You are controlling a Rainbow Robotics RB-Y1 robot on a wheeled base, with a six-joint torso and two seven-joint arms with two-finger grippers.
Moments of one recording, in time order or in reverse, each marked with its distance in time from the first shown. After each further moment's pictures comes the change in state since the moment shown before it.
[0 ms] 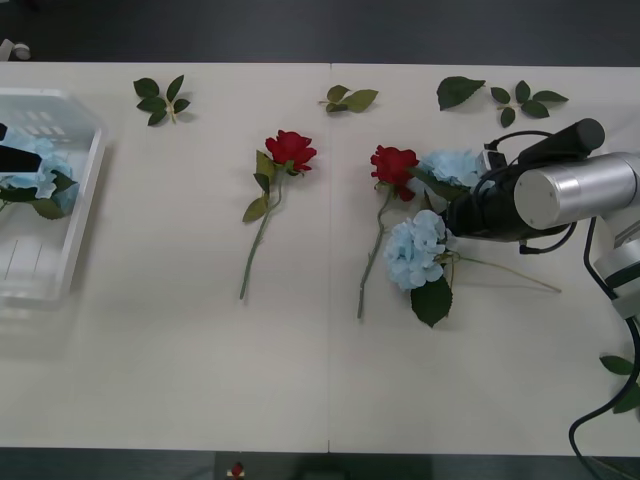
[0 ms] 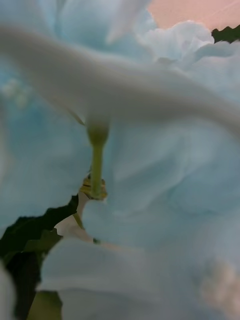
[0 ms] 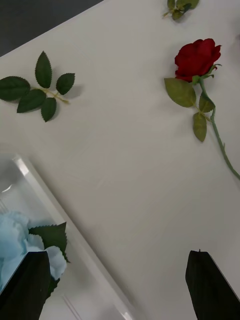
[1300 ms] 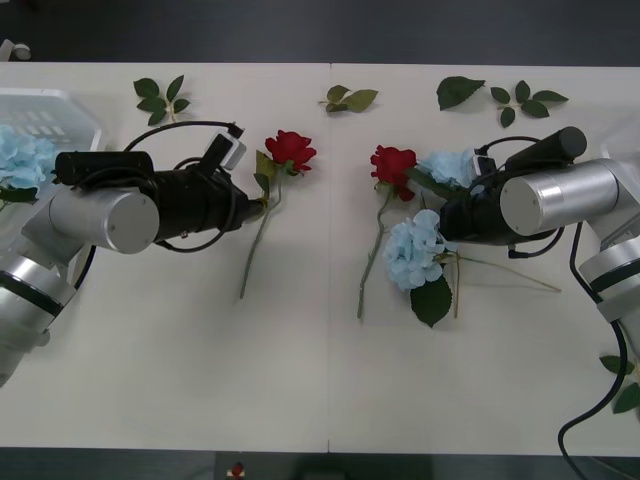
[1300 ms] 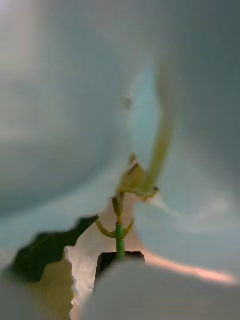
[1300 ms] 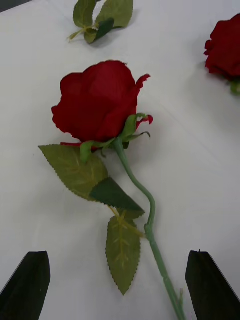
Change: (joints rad) right arm -0.001 0.033 0.009 0.024 0.036 -0.022 0.000; left arm -0.103 -0.487 -0.544 0.095 -0.495 -0.621 0.201
